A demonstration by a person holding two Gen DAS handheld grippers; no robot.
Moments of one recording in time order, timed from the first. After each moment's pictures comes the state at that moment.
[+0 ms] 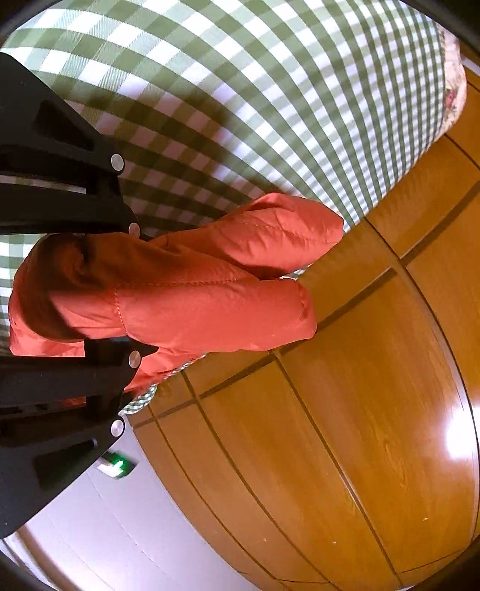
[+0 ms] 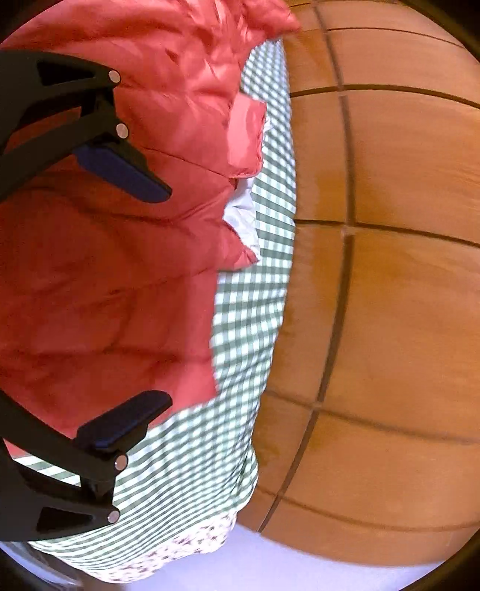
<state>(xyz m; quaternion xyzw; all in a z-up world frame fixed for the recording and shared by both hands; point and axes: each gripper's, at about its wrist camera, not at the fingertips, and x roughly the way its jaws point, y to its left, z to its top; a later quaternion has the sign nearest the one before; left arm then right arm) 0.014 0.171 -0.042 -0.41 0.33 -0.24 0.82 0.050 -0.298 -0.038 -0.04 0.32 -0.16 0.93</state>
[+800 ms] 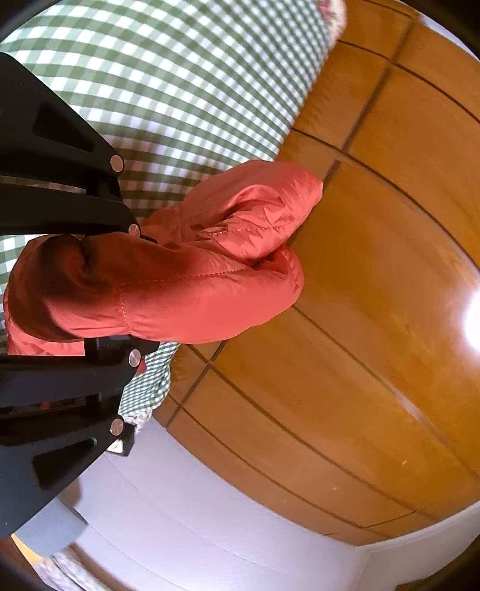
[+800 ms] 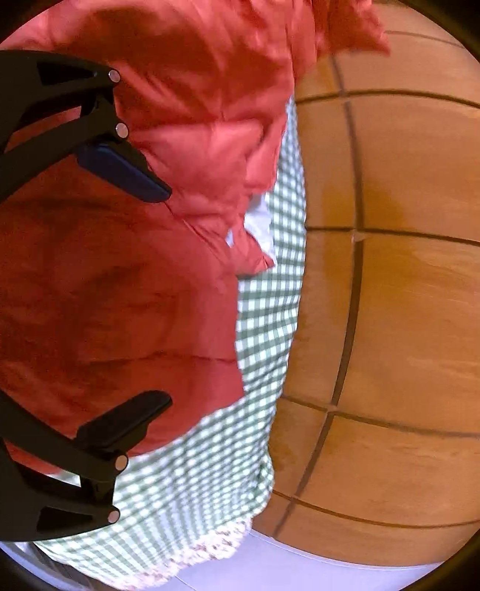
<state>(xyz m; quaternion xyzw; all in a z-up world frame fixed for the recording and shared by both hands) -0.006 0.107 0.066 -0.26 0.25 -0.32 0.88 -0.008 -0.290 -0.043 0.00 0.32 -0.13 0.94</state>
